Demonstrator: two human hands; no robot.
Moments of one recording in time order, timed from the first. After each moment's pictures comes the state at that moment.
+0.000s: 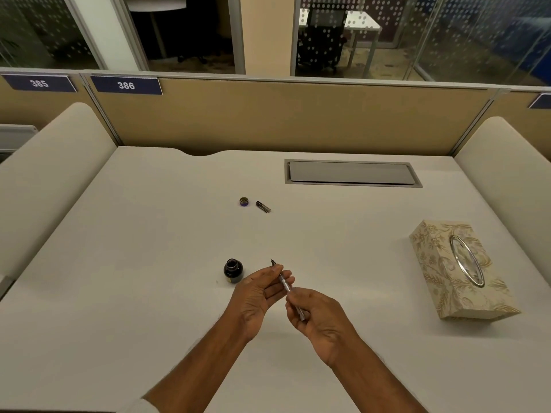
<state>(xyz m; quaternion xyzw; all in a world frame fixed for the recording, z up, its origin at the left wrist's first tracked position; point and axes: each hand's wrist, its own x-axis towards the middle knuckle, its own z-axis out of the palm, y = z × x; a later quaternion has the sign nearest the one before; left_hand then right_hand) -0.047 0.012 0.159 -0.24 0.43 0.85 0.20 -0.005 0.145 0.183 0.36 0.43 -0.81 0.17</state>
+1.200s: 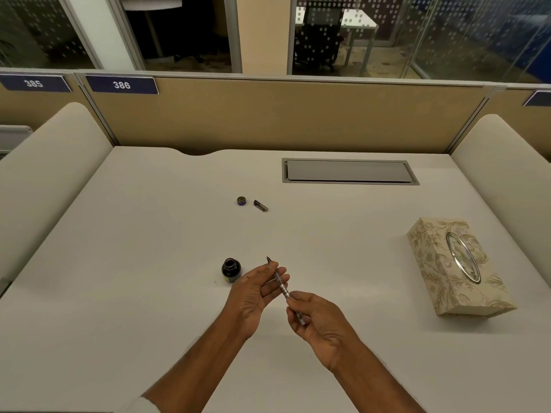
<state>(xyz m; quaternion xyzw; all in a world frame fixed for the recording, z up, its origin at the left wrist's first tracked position) -0.050 0.011 0.156 -0.26 0.44 0.84 0.19 0.002 0.149 0.175 0.37 0.43 -0.80 0.18</state>
